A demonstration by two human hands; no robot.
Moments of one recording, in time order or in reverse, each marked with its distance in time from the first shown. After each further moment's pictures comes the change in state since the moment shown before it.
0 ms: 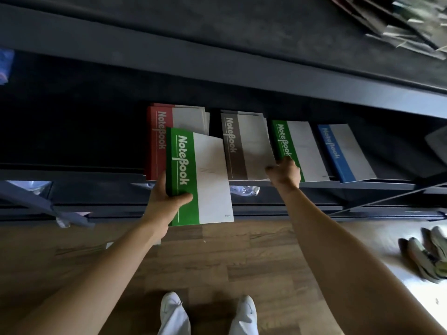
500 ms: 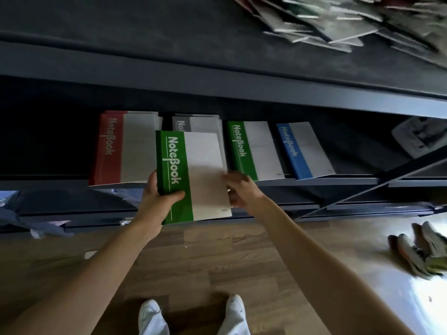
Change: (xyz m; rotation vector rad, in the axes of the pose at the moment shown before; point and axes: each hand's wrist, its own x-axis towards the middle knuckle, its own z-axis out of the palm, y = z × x) left_hand -0.016 0.002 0.106 0.005 0.033 0.029; right_hand -0.019 0.045 -0.055 0.716 -0.773 0.041
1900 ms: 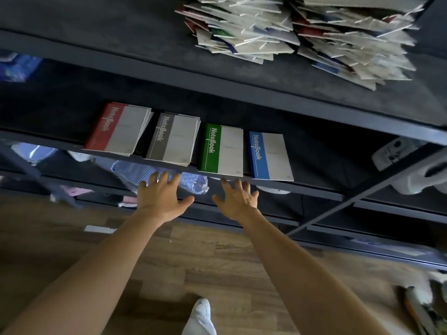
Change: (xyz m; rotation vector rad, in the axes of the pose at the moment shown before) left_hand -0.103 -0.016 0.138 1.617 0.200 0.219; right_hand -0.066 0.037 -0.139 -1.519 0.116 -0.315
